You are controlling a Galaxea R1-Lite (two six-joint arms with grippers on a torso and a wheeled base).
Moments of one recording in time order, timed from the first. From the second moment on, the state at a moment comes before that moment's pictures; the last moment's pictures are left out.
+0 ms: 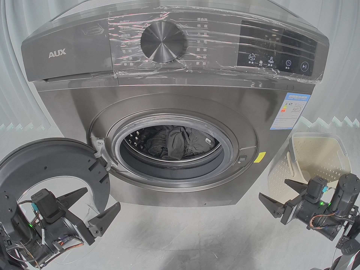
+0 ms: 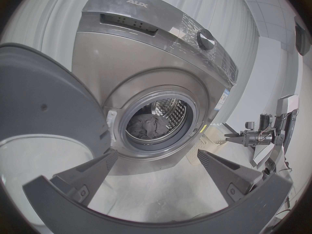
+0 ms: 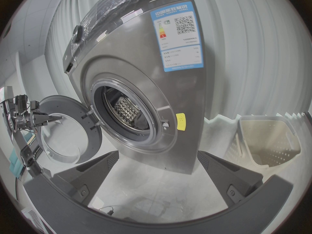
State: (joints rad) left arm -0.68 1.28 -0.02 -1.13 0.20 -0.23; right arm 0.59 1.60 -0.02 -1.39 -0.15 0.15
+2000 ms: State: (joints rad) left arm -0.03 0.06 -0.02 -0.07 0.22 0.04; right arm 0.01 0.05 -0.02 -0.03 -0.04 -0.01
